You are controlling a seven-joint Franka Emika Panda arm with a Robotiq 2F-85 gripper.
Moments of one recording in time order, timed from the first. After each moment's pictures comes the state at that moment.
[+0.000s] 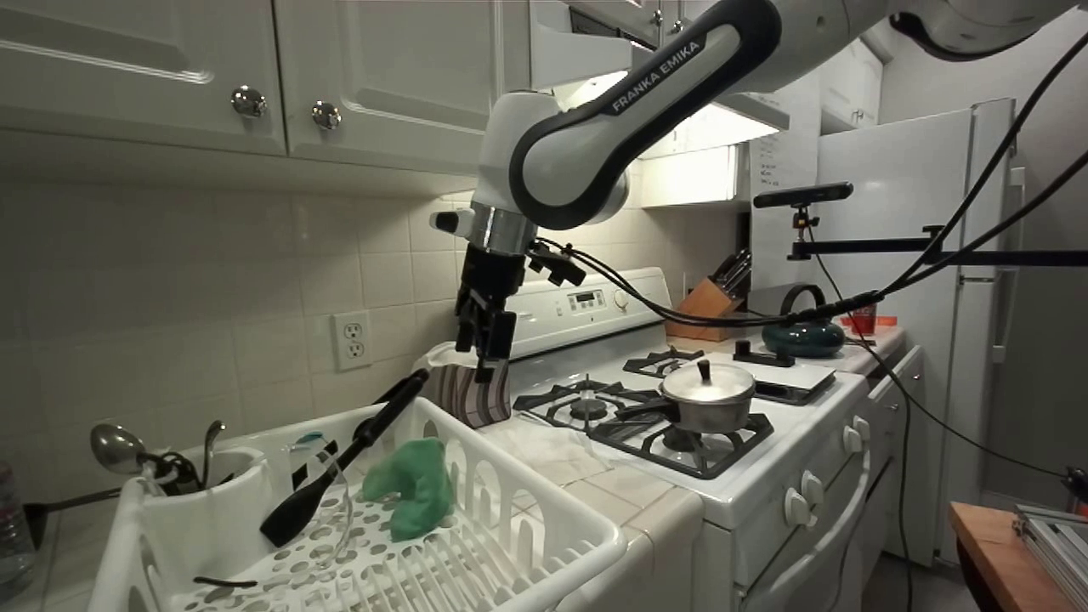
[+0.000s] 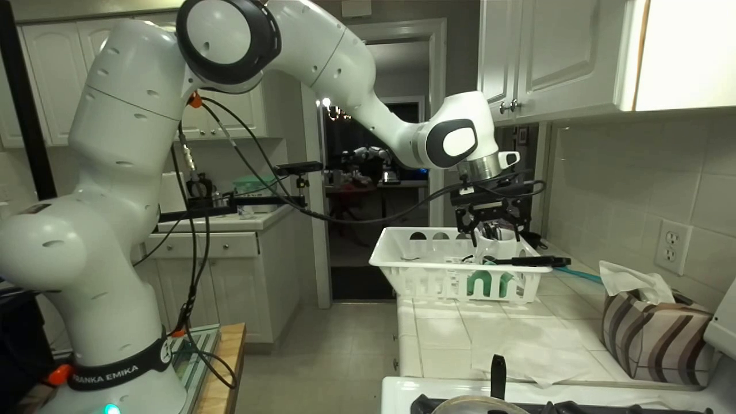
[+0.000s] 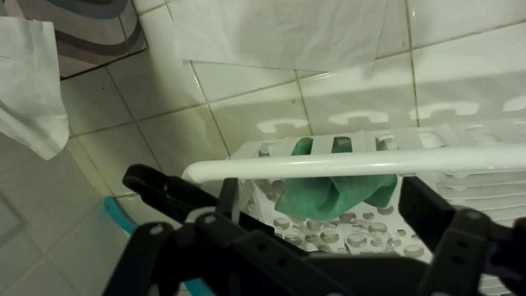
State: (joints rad) arm -0.01 0.45 0.10 -1.71 -0.13 2.47 -0.78
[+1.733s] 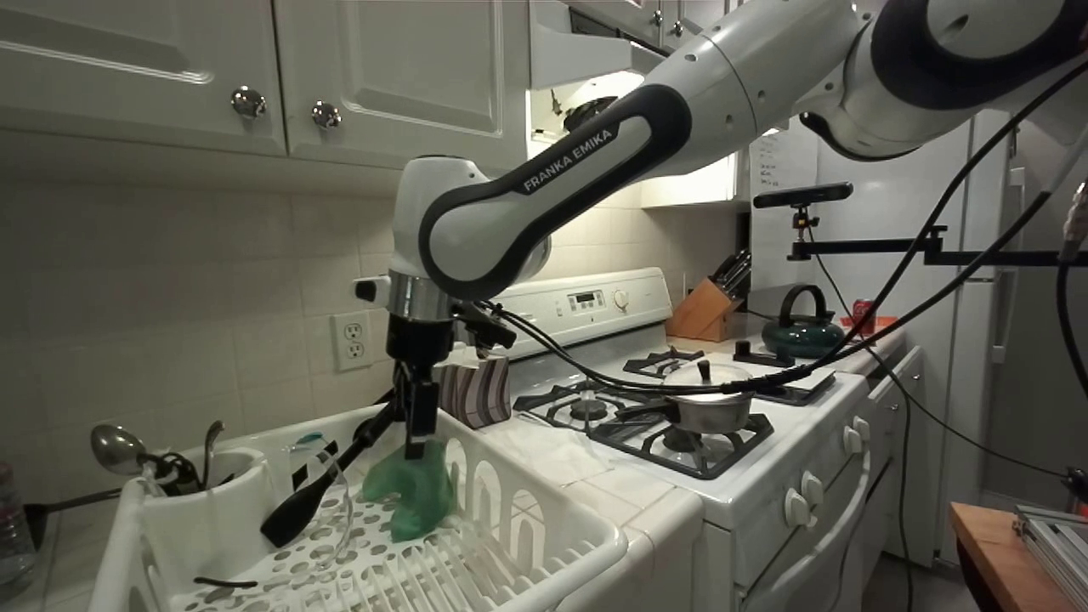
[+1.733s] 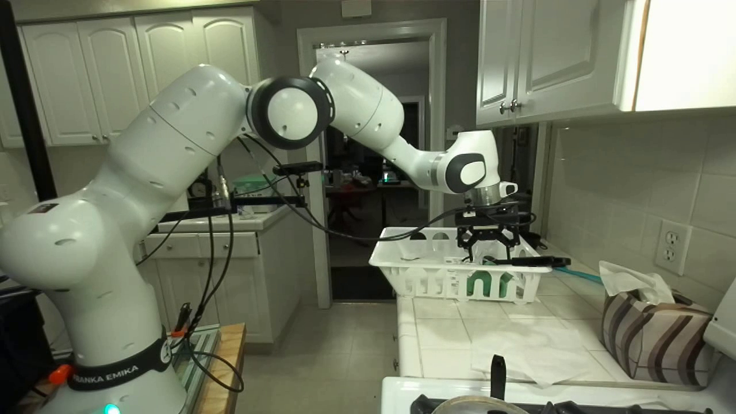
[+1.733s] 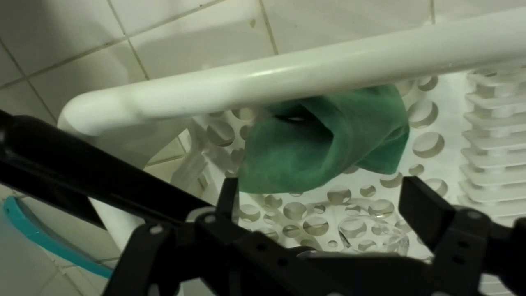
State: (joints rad) arm 0.07 0.80 0.14 -1.31 -0.17 2.33 -0.66
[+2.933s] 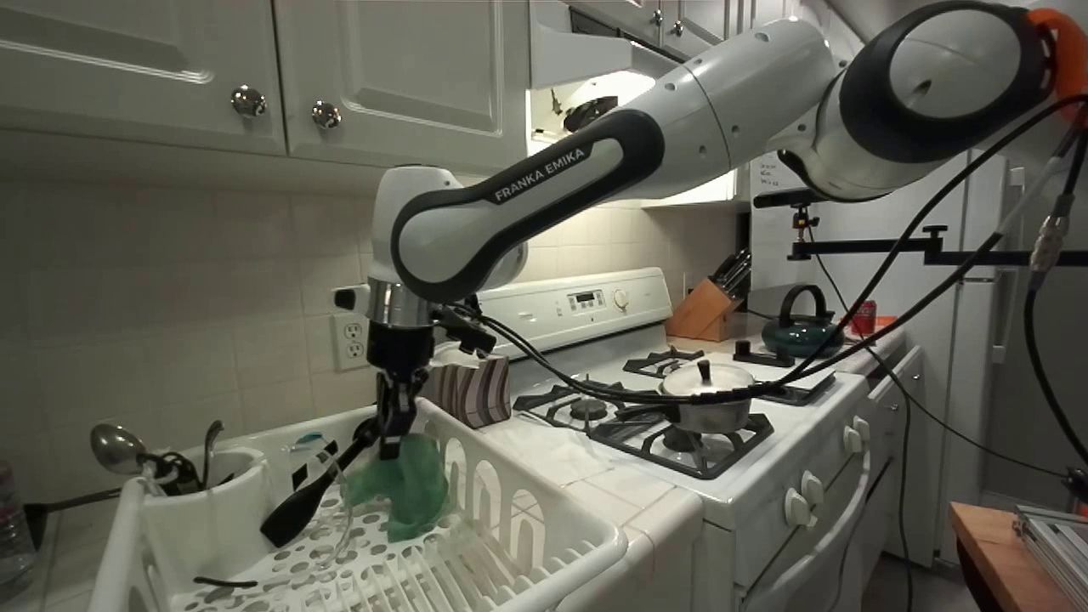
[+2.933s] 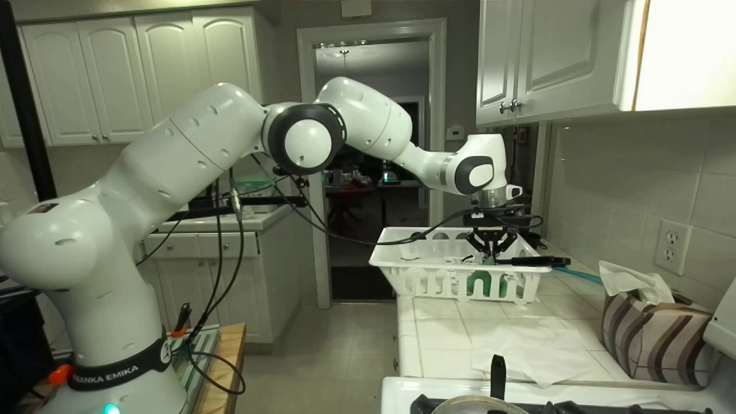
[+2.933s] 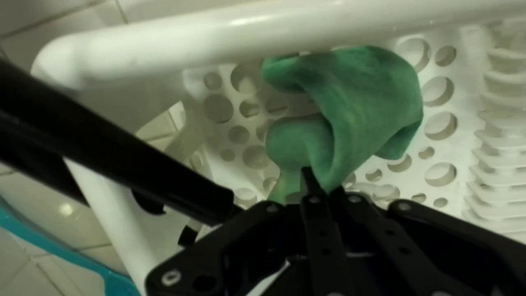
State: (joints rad) arm 0.07 0.92 0.17 -1.10 -0.16 2.22 -0.72
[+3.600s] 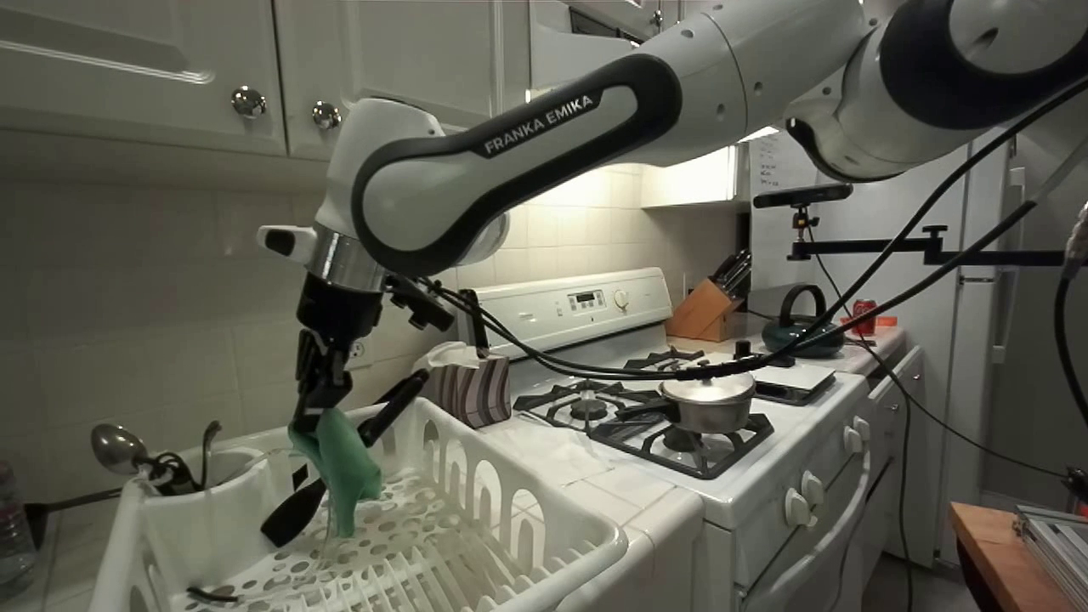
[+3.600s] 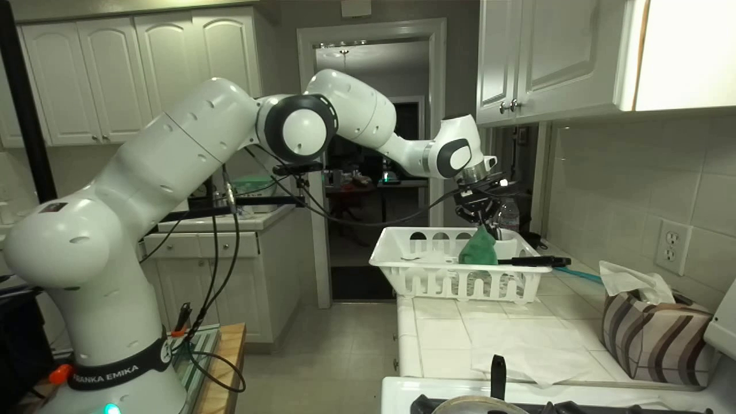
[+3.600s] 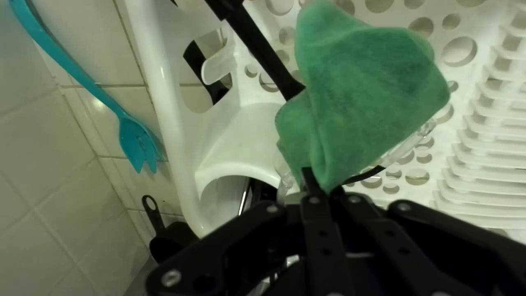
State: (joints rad) arm 0.17 0.86 0.16 -1.12 -0.18 2.40 -0.79
